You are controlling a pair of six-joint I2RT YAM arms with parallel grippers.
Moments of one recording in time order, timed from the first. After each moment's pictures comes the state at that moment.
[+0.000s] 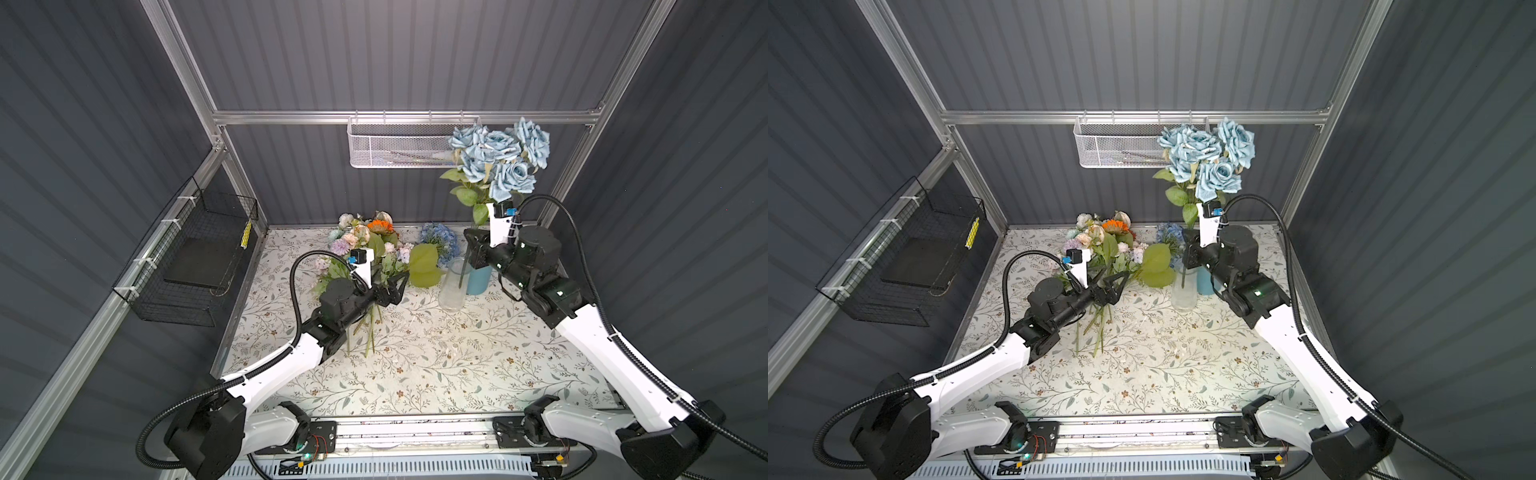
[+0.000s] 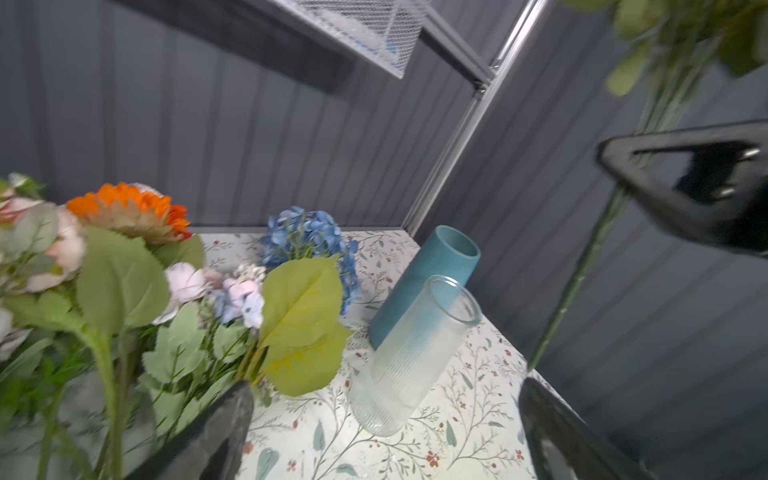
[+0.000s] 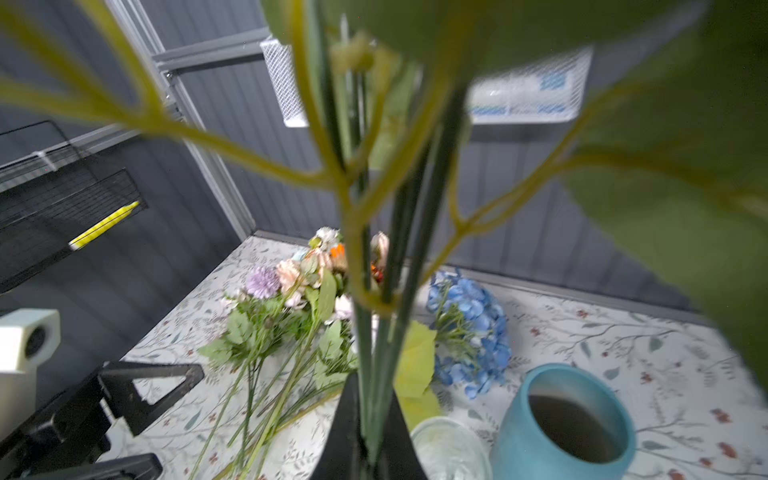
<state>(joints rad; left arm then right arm) -0.64 1.22 0.68 0.47 0.09 -0.45 0.46 1.16 1.24 -0.23 0.01 0.13</state>
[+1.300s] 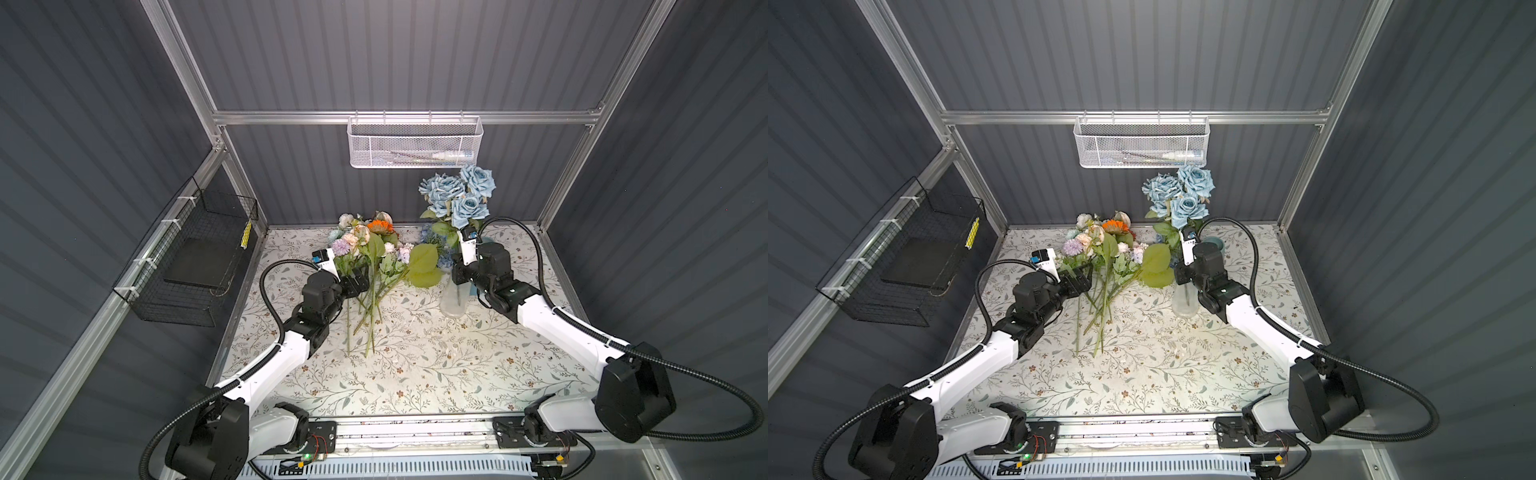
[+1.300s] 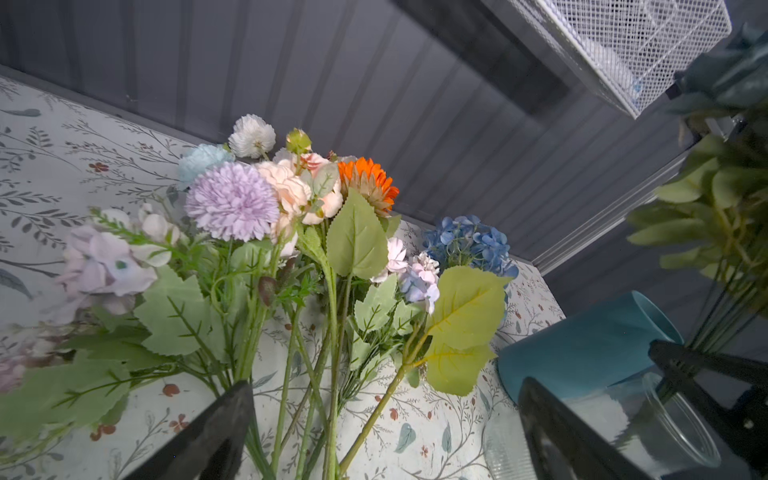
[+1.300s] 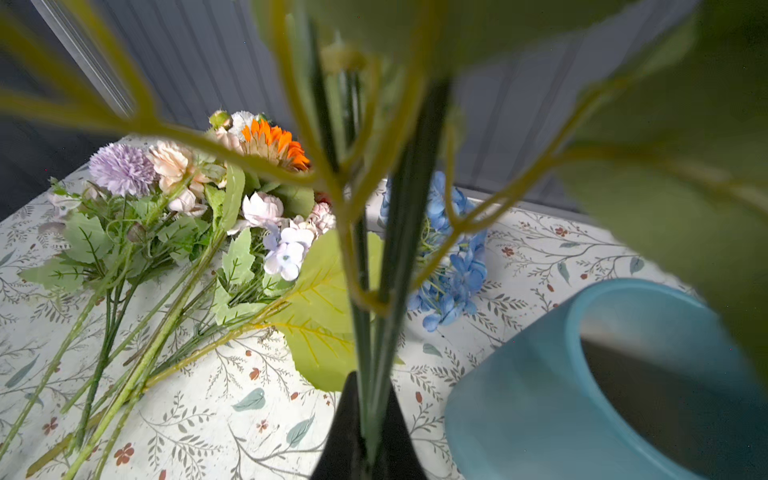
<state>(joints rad) -0.40 1.17 0.65 0.28 -0.03 -0.56 0.46 1.38 0.96 0.00 0.08 0.06</state>
